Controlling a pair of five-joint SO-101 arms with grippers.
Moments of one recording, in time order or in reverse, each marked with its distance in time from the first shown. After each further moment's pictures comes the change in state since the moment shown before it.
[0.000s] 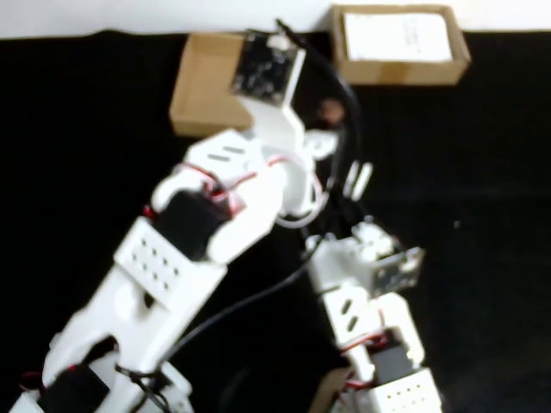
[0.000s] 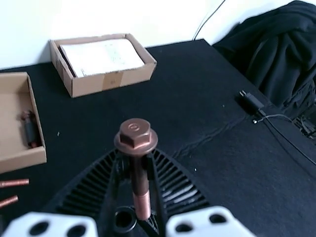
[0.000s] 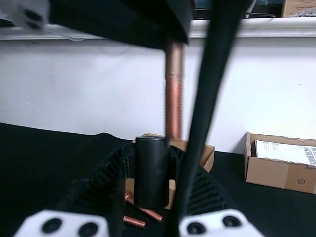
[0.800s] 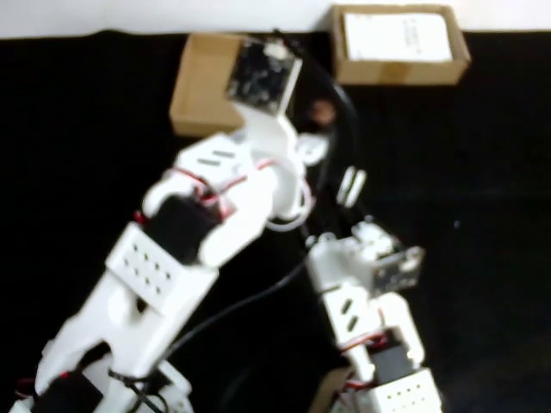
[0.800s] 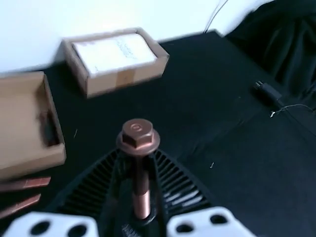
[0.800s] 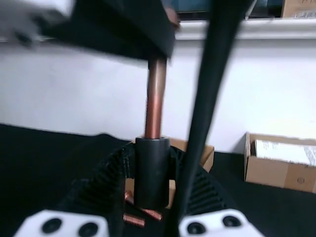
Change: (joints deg) left arm -0.9 -2.0 4.5 0.0 -3.4; right arm 0.0 0.0 0.0 -0.1 0.0
